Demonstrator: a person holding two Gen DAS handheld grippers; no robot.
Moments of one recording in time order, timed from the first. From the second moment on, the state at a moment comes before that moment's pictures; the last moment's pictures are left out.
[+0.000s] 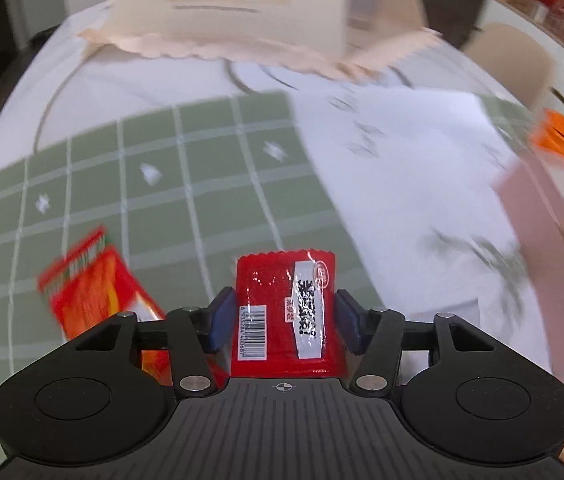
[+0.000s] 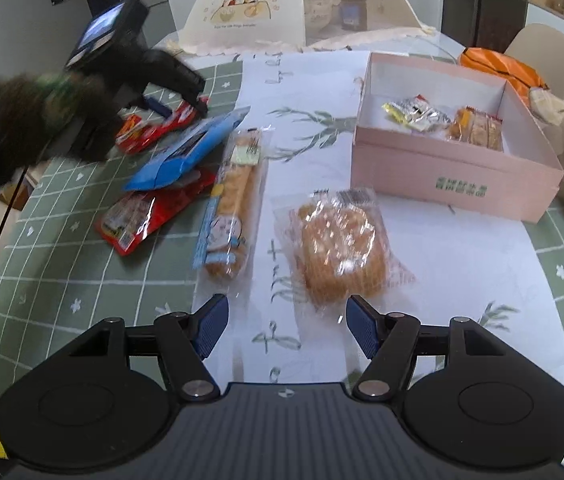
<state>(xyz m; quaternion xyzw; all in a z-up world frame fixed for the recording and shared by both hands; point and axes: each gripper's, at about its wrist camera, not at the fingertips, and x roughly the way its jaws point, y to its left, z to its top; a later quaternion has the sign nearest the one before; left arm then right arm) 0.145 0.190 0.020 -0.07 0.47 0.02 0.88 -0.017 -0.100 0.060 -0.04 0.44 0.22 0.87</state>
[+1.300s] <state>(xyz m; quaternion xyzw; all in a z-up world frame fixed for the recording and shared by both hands) -0.081 0.248 0.051 -0.20 0.46 0.08 0.86 0.113 0.216 0.029 -0.18 0.41 0.38 0.81</state>
